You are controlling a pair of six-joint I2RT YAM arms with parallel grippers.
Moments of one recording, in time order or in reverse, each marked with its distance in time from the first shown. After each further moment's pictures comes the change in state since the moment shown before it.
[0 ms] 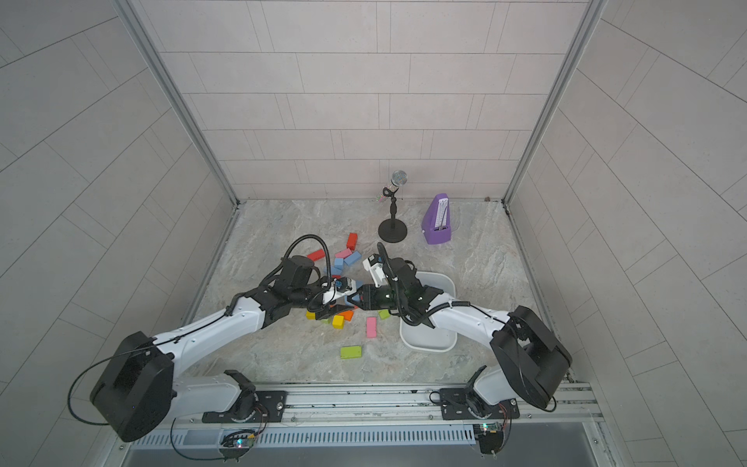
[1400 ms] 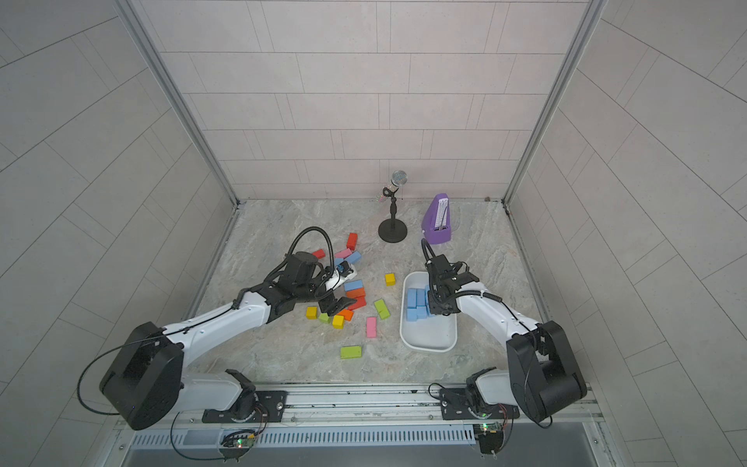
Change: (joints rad) left arm 0.000 0.062 0.038 0.031 -0.146 -0.247; right arm -0.364 -0.052 0.028 -0.808 0.644 -0.424
